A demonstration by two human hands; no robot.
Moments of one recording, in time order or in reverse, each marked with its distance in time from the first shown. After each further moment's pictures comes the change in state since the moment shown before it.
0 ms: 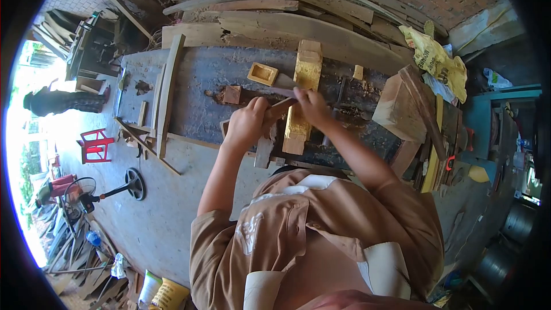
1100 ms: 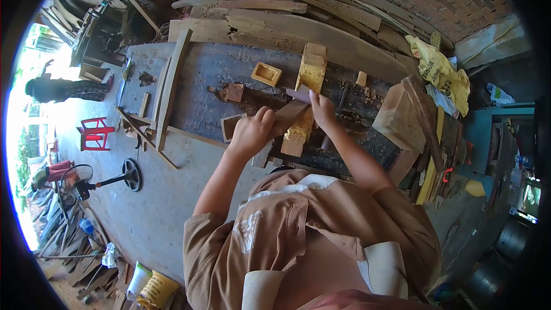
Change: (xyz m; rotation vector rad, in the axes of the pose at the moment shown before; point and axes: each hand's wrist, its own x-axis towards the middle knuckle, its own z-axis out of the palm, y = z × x) left_hand -0.017 0.005 0.009 0.040 -0.041 0.027; right_hand 0.008 0.073 0.003 -0.292 0.193 0.086
